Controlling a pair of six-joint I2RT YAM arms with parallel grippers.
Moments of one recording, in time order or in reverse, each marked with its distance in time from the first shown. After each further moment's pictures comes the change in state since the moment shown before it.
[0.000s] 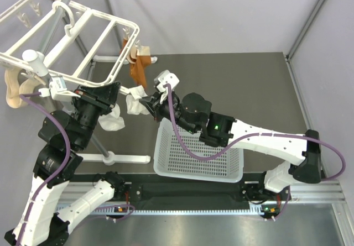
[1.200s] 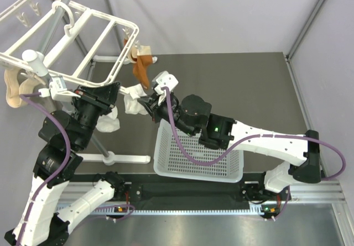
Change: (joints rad) left arm 0.000 0.000 0.000 -0.006 -0.008 0.000; right arm 0.041 0.007 0.037 -0.011 0.059 -0.044
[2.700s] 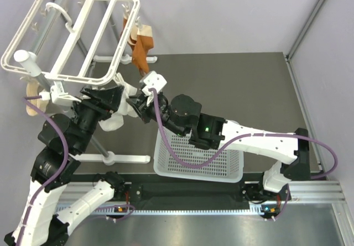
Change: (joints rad) left arm 0.000 -0.023 -0.006 -0.073 -0.002 0.018; right arm 0.041 0.089 0.131 0.002 0.007 -0.032
